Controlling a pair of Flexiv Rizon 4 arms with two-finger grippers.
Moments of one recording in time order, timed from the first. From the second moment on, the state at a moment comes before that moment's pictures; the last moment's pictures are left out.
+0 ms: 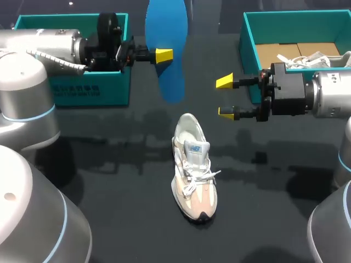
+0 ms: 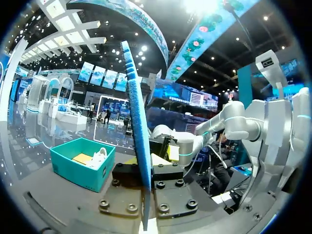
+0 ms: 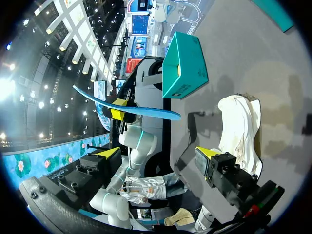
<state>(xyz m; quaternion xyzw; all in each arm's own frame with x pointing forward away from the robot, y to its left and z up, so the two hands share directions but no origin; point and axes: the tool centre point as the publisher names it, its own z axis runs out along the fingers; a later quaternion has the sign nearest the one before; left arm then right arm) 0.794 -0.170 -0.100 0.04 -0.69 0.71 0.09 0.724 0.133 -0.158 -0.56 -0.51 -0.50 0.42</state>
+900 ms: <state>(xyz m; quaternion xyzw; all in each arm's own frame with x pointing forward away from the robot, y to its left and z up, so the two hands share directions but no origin) 0.790 -0.169 -0.098 -0.25 -0.72 0.63 -0.13 0.724 0.133 -0.158 -0.56 -0.51 -0.50 0.42</state>
